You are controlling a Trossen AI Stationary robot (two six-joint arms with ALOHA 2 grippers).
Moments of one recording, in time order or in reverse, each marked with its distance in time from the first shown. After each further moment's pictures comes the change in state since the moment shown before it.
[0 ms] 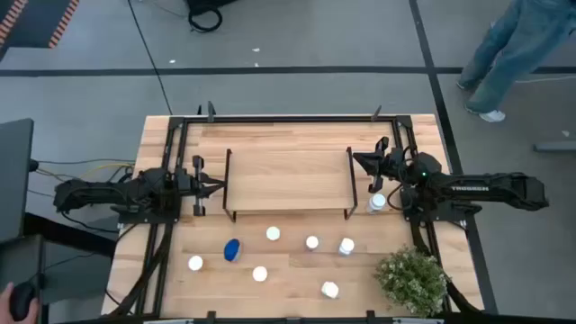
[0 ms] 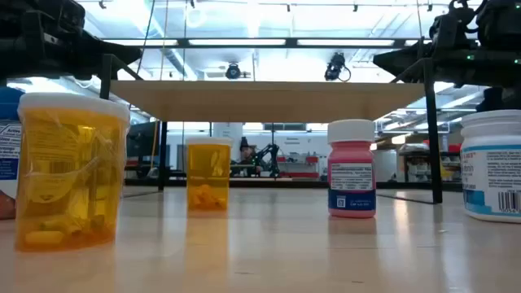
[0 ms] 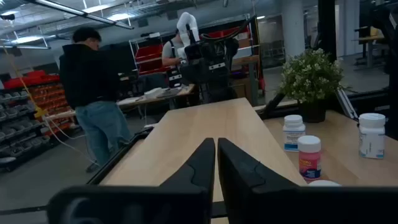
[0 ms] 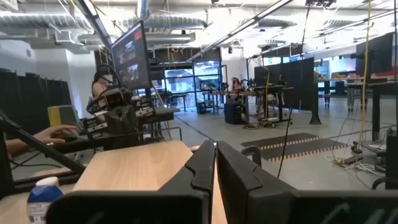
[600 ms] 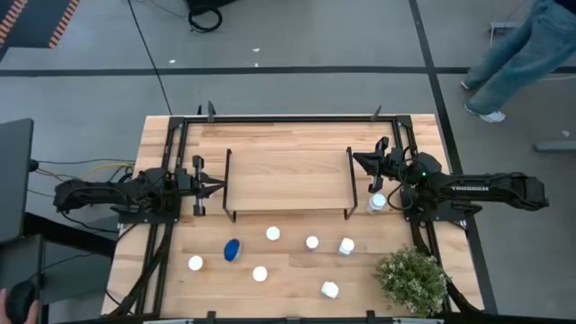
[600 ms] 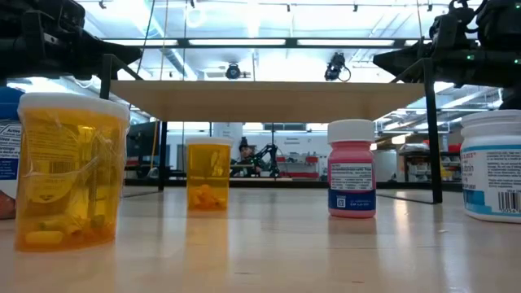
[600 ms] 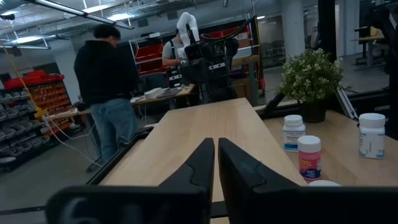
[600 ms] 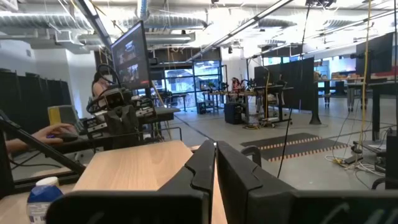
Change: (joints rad) left arm 0.000 0.000 0.000 0.000 0.000 0.000; right arm 0.000 0.000 0.000 0.000 0.000 0.000
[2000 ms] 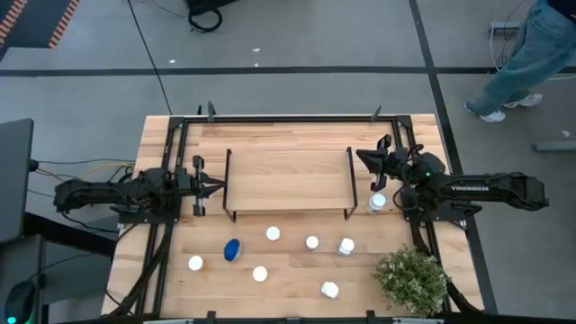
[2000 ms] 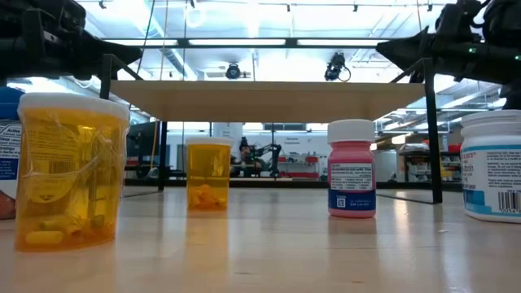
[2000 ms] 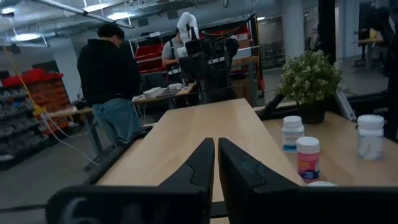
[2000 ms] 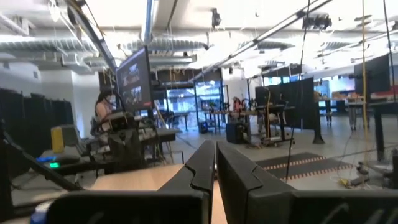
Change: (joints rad) left arm 0.000 0.000 0.000 0.001 0.000 -0.041; right arm 0.001 0.000 0.000 0.102 0.000 0.019
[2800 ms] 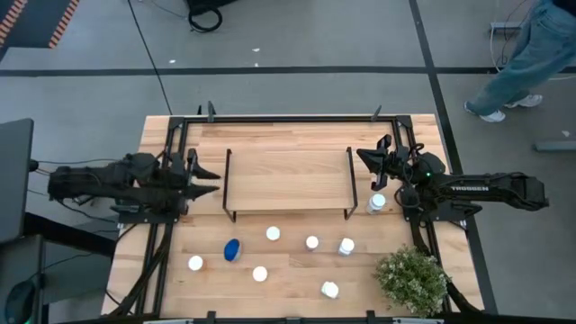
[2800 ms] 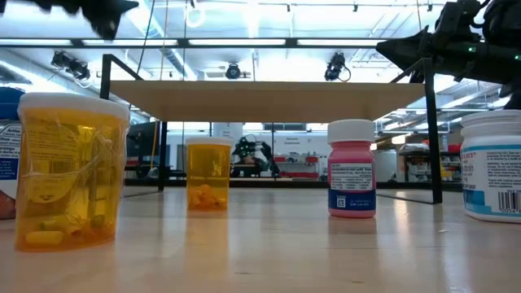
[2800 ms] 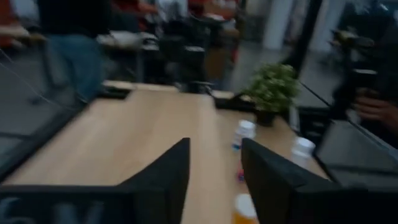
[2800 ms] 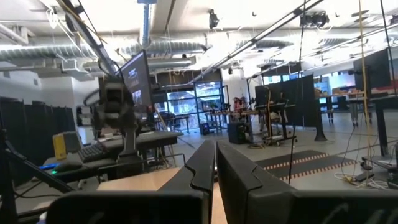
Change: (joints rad) left arm -0.112 0.238 0.556 -0.565 0.021 -0.265; right arm 0.000 0.003 0.000 0.002 0.008 0.024
